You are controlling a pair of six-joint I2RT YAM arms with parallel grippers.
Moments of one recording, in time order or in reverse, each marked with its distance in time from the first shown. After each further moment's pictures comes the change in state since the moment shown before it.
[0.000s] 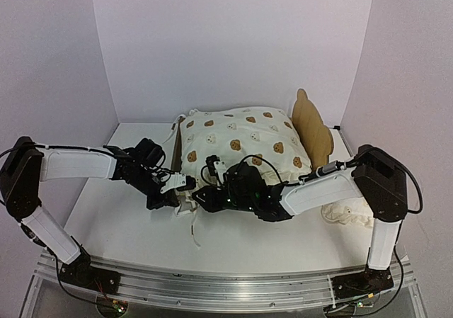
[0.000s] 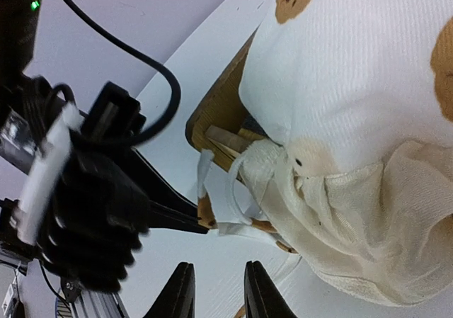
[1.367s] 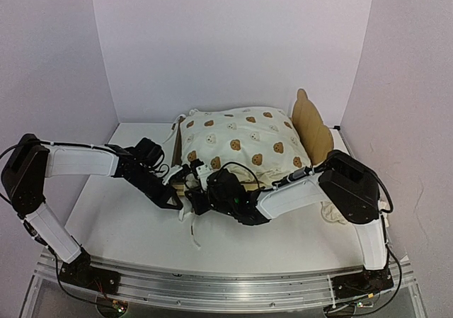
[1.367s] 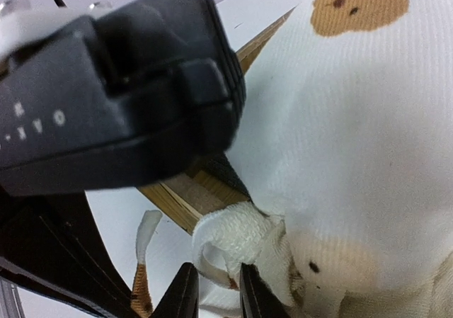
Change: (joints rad) left arm 0.037 0.043 0.036 -0.046 0.191 -0.724; right arm 0.021 0.226 0.184 0.033 0.201 -0.263
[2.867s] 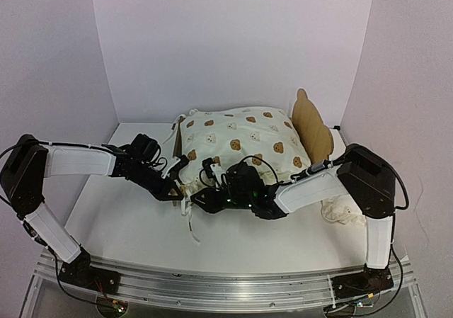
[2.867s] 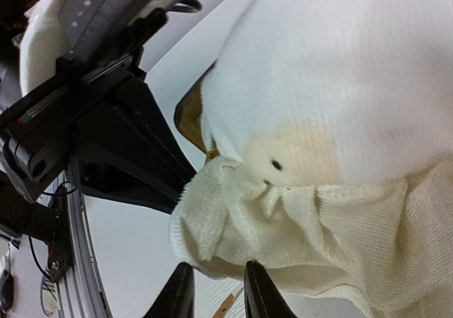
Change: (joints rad) left arm 0.037 -0.010 -0.018 0.131 -0.017 0.019; right arm -0.071 -0.128 -0.158 0.029 -0.340 0.180
